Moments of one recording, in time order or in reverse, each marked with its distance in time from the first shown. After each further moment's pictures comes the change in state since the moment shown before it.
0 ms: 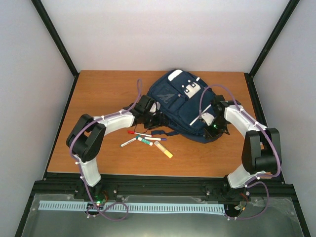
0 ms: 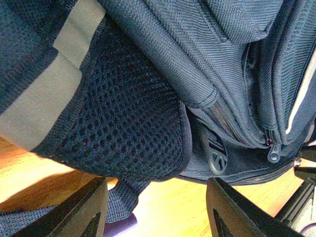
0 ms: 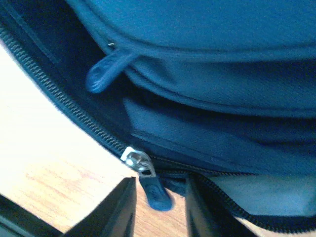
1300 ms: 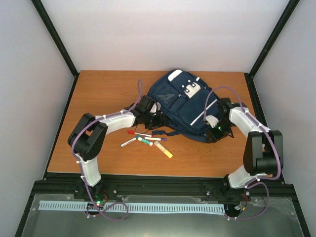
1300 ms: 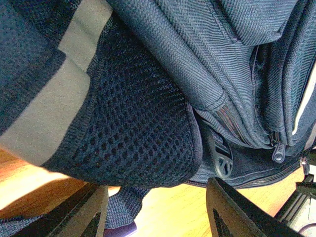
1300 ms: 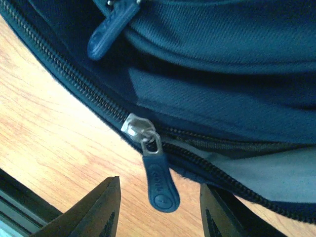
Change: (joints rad) left arm 0.000 0.024 0.001 0.022 0.012 -0.009; right arm -0.069 -0.038 -0.065 -0.003 -0.035 -0.033
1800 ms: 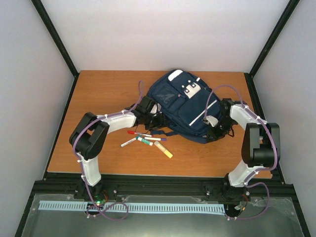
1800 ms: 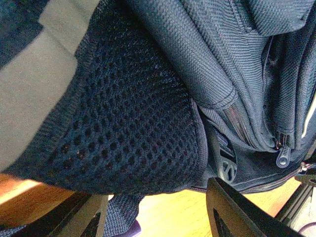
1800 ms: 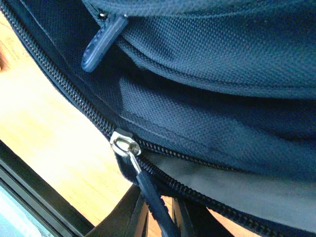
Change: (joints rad) left arm 0.000 0.020 0.000 0.001 0.014 -0.002; right arm -0.069 0.124 0.051 -0.040 -0.169 -0.068
